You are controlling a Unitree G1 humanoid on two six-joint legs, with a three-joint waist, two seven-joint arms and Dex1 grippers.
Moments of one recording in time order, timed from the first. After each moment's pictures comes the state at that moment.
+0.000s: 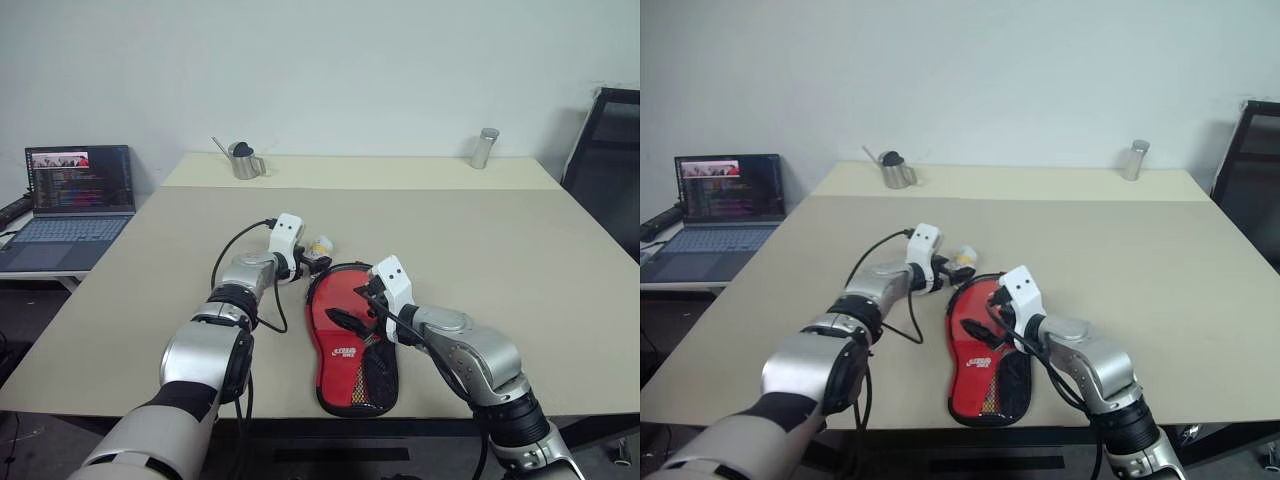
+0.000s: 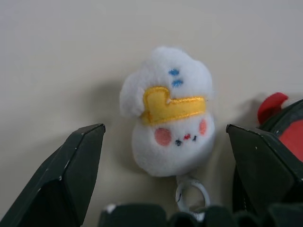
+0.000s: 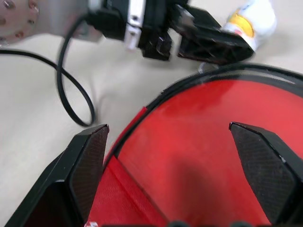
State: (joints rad) left arm -1.20 0.25 0.05 1.34 -0.05 0.17 -0.56; right arm -0.50 -0.18 0.22 -0.23 0.35 0.90 0.40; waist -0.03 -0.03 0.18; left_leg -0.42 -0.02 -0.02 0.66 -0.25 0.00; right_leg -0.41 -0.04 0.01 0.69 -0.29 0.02
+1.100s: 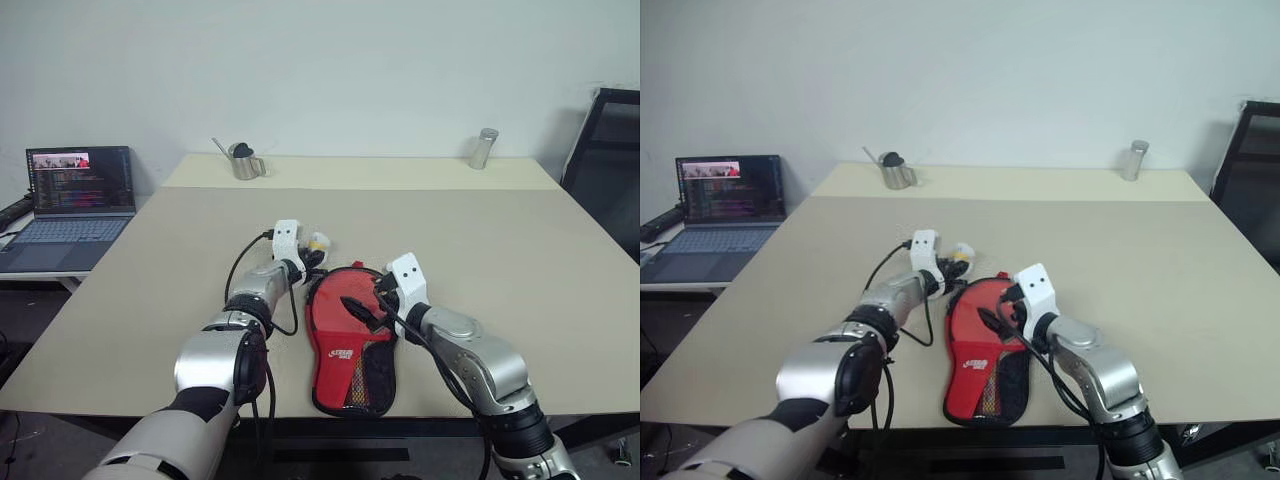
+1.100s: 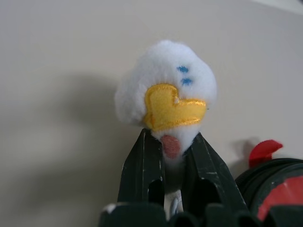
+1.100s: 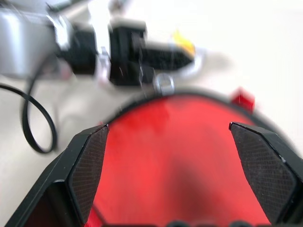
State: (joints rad) left arm -1.14 0.19 0.29 1.34 -0.14 0.14 -0.49; right arm -0.45 -0.19 0.20 -0.26 0.28 0.72 0.39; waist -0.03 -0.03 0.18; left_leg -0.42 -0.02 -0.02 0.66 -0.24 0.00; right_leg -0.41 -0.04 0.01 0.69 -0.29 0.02
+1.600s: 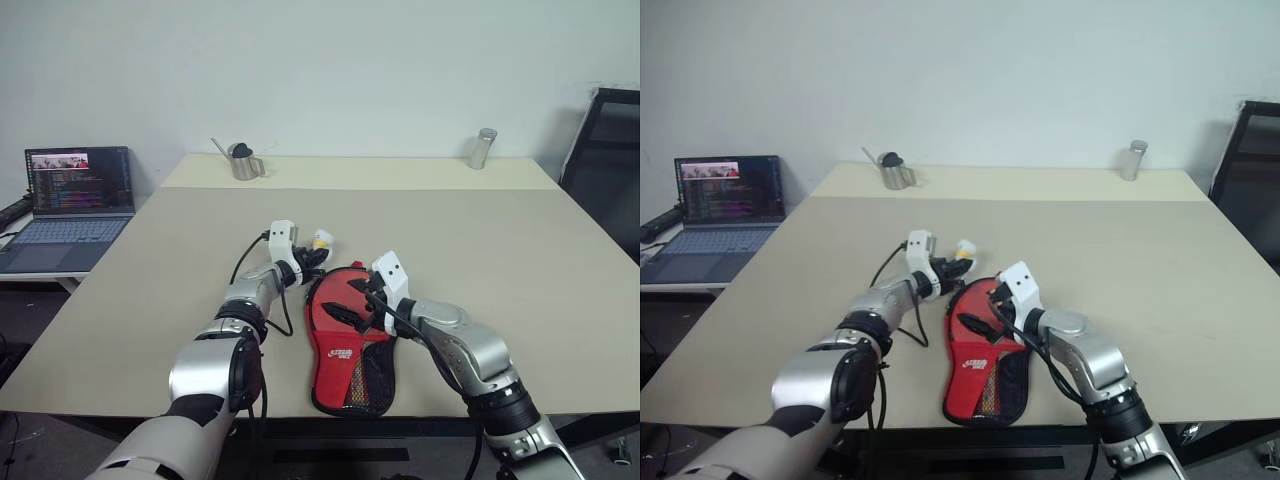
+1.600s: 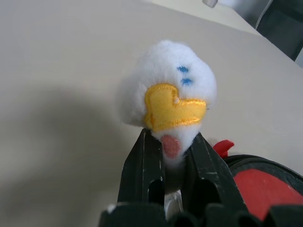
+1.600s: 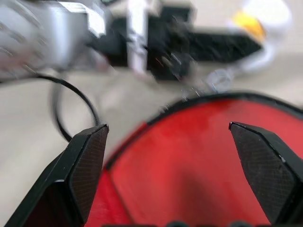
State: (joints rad) left arm -1.09 0.24 0.28 1.23 -0.16 0.15 -0.68; right arm -0.57 -0.20 0.23 0.02 0.28 0.67 0.56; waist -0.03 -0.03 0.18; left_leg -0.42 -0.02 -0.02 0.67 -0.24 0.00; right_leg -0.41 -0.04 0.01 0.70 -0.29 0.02
